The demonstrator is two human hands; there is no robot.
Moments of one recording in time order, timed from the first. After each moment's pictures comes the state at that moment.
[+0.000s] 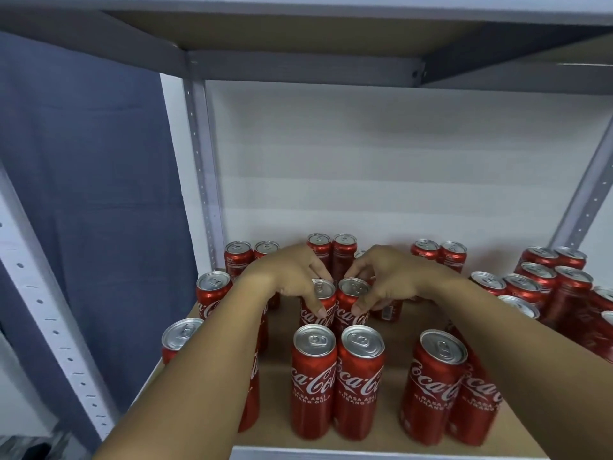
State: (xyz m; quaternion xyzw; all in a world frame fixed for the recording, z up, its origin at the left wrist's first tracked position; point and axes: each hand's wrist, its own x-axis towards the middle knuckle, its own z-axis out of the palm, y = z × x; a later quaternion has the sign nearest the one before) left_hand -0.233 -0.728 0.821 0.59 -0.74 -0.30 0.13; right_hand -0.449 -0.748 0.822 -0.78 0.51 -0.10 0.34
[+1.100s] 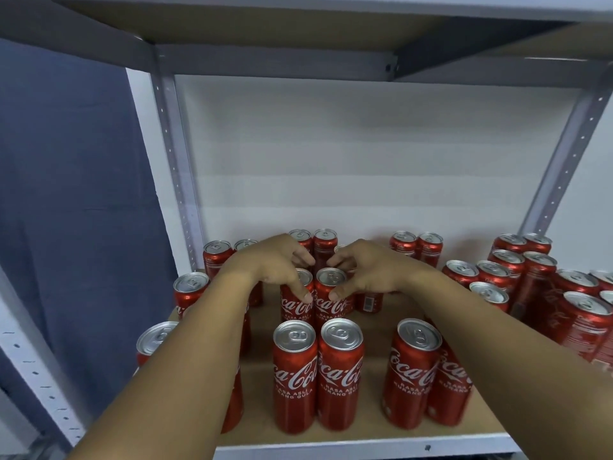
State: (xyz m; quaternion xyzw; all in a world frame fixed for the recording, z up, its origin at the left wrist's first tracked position) left_hand -0.239 -0.743 0.828 0.58 -0.76 -0.27 0.10; right_hand -0.453 -0.748 0.817 -0.81 0.52 -0.13 0.25
